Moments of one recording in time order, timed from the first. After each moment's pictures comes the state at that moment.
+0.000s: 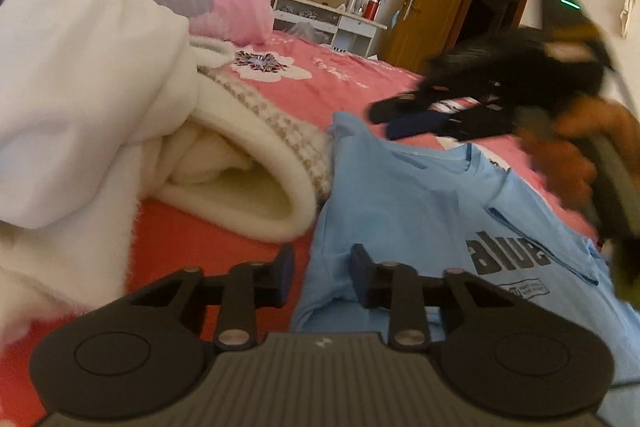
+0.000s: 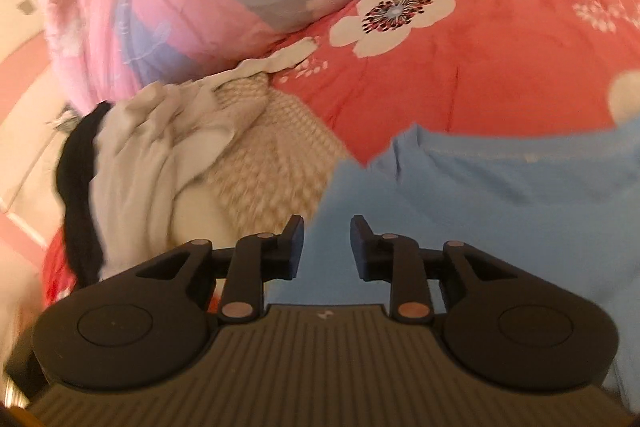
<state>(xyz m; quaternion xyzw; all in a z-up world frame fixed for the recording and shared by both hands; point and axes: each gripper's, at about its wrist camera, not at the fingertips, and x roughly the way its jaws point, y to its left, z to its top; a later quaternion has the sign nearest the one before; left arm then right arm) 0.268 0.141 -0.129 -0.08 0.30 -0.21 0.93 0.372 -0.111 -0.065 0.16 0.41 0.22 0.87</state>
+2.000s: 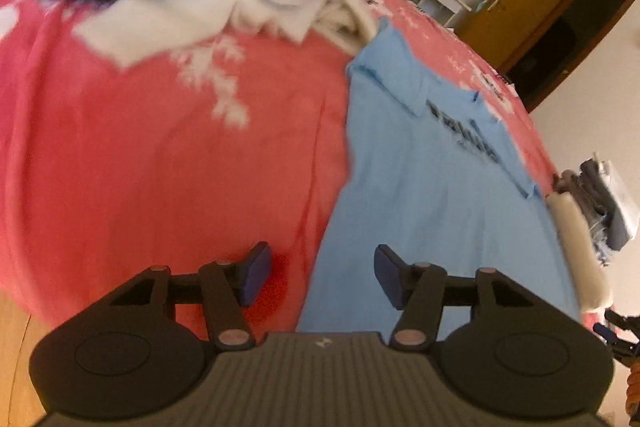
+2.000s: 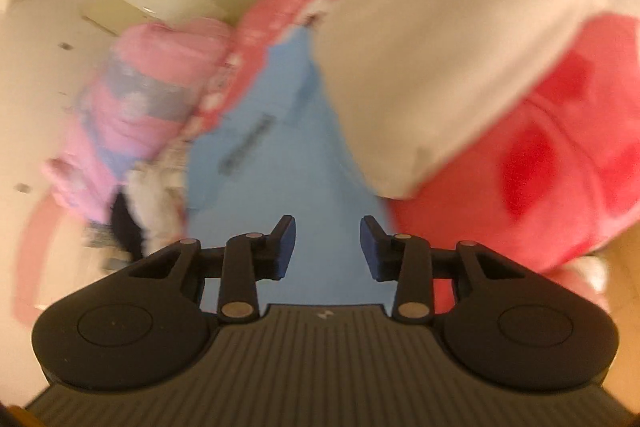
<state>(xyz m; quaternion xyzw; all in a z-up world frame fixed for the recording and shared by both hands) -0.008 0.228 -0.102 -0.20 0.41 -0.10 0.88 -0.092 -0.424 -0.093 0.40 0.36 0.04 0.84</state>
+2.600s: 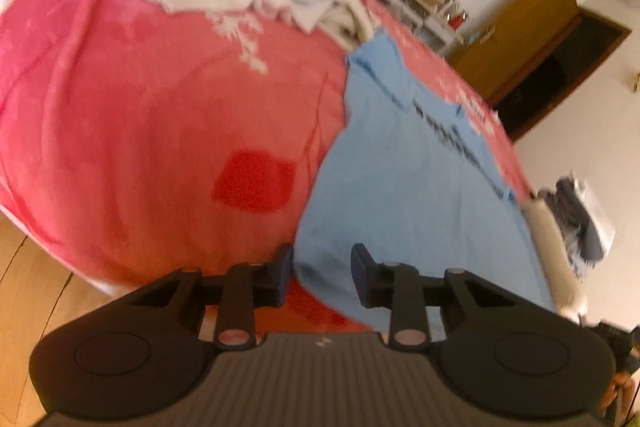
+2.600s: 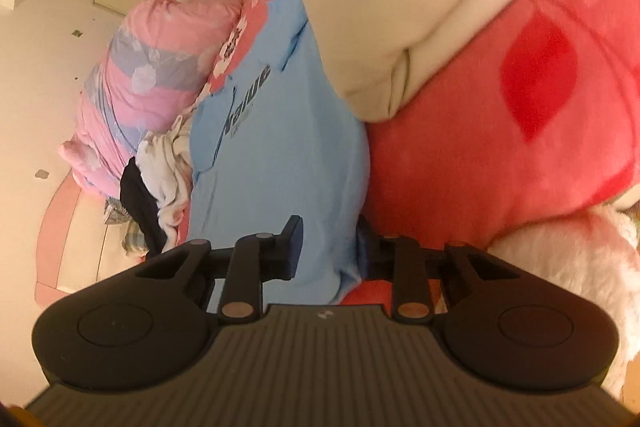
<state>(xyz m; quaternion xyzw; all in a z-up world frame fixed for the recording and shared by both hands) -0.068 0.238 -0.119 -0.28 0.38 -0.11 0.88 -0.087 -0.400 -0.127 0.45 0.39 0.10 0.80</state>
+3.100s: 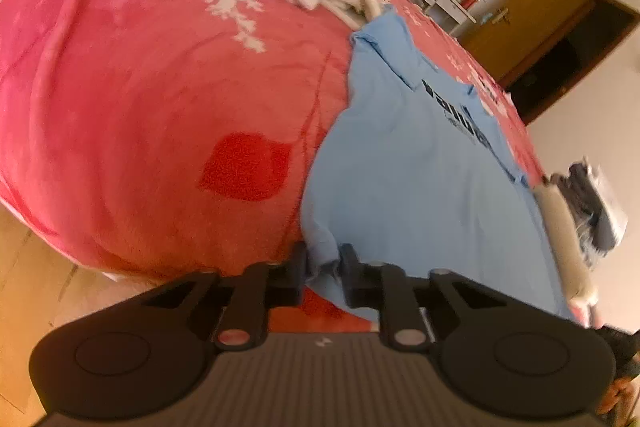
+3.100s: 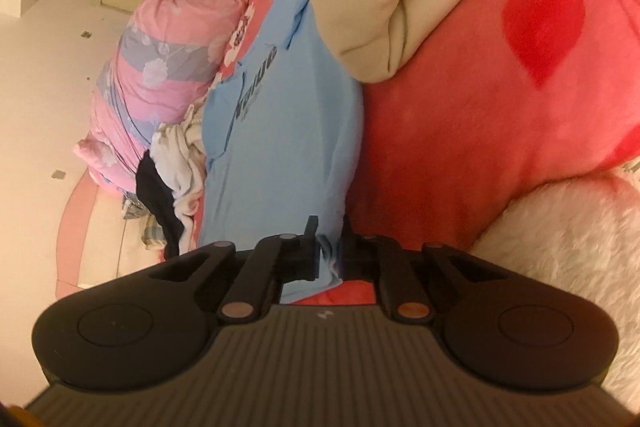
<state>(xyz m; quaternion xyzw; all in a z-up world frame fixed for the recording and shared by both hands) -0.055 0.226 -0.122 -0.27 0.43 -0.10 0.86 -0.102 -0.408 -0.144 0.48 0.38 0.13 0.78</state>
